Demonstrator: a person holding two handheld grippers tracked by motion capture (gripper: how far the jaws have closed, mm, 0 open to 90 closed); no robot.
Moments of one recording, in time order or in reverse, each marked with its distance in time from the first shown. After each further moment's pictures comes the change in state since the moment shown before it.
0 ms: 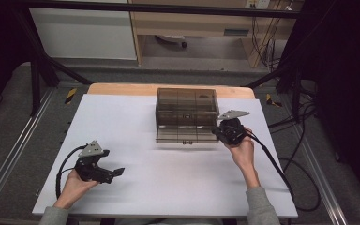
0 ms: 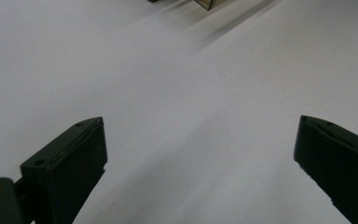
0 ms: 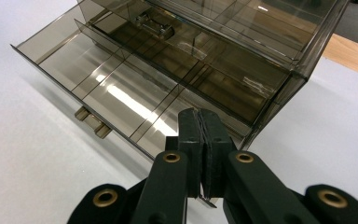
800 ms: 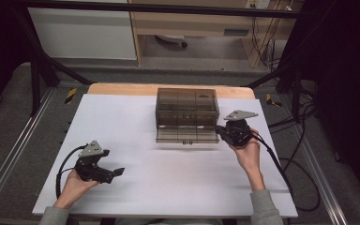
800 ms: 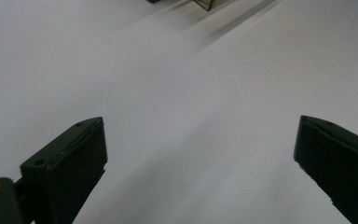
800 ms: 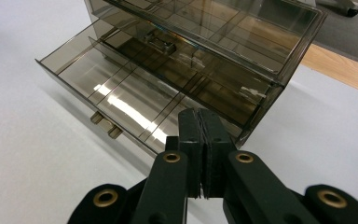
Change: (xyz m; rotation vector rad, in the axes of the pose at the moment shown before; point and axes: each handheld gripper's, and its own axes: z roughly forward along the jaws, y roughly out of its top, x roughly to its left) left arm 0.000 0.000 0.000 -0.003 0.000 -0.001; right arm 0.001 0.001 -0.026 -0.049 0.001 0.001
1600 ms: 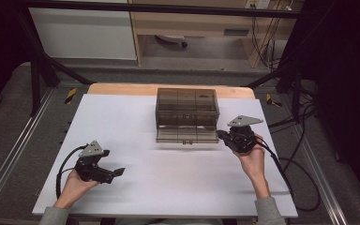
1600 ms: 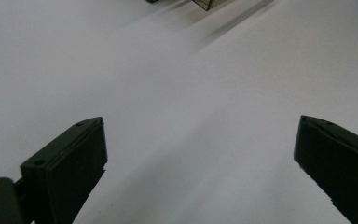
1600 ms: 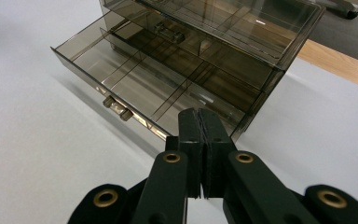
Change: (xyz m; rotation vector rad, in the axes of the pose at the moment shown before) left arm 0.000 0.000 0.000 0.001 -0.003 0.002; right arm 0.007 -0.011 -0.018 -0.002 0.002 -0.015
